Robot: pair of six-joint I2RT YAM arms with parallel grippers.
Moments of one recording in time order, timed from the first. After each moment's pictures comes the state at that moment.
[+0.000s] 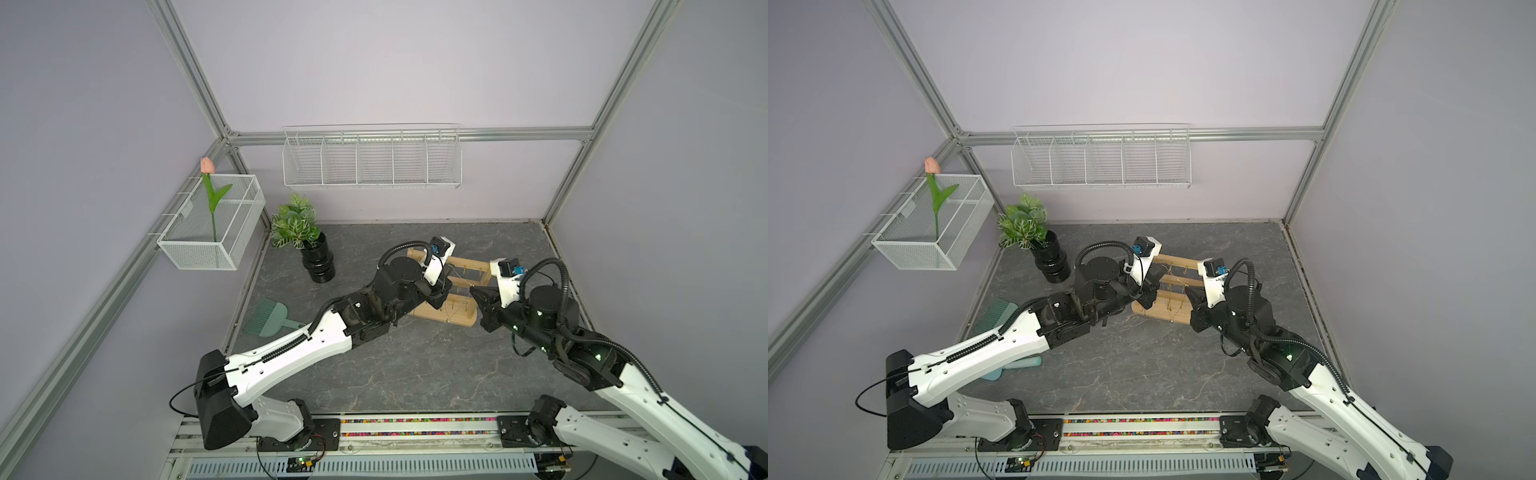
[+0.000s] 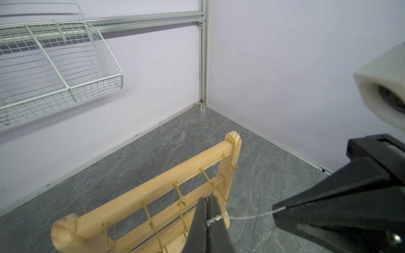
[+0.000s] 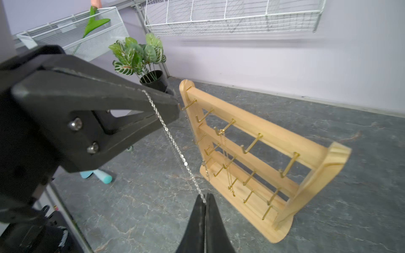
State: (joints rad) left arm -1.08 1.40 1.30 -0.12 -0.16 -0.05; right arm 0.79 0.78 0.95 -0.48 0.18 0.25
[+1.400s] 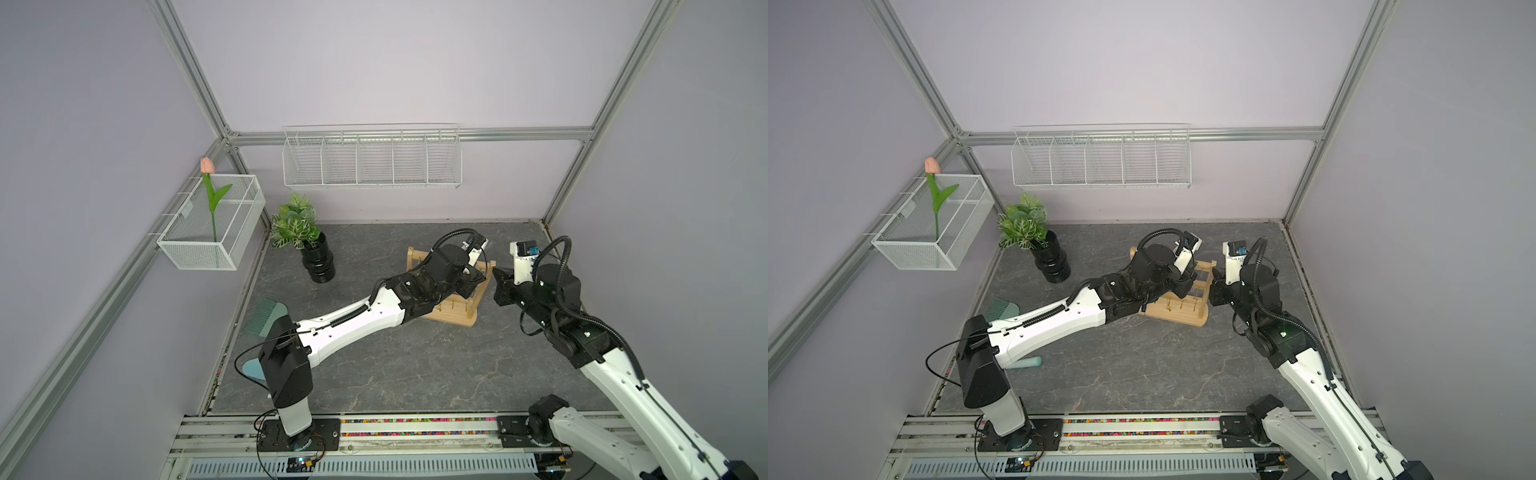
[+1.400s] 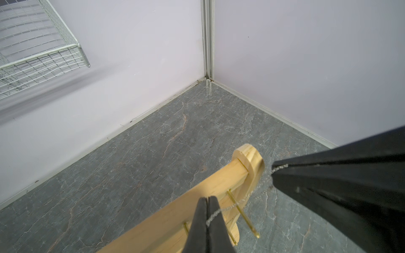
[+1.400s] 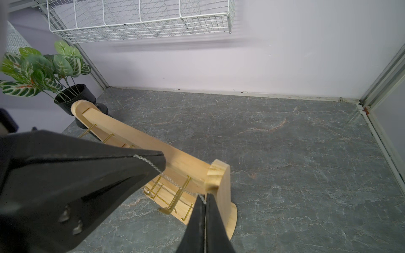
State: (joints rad) left arm -1.09 1.75 1.59 -0.21 -0.21 -0.04; right arm 0.44 0.87 0.92 -0.42 0.08 0.20
